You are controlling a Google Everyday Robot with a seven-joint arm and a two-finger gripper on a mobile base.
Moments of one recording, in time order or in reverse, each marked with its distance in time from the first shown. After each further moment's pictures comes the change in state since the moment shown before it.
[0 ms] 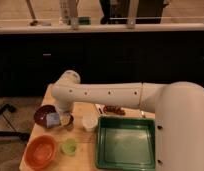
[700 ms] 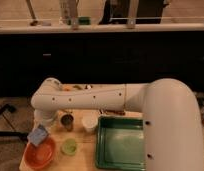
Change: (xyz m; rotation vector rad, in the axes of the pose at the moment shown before) arm -0.091 0.020 0.022 -0.051 -0.117 -0.727
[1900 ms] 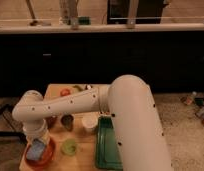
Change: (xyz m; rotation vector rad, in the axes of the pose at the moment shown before) arm -0.037 0.007 0.066 -0.209 -0.061 -0.288
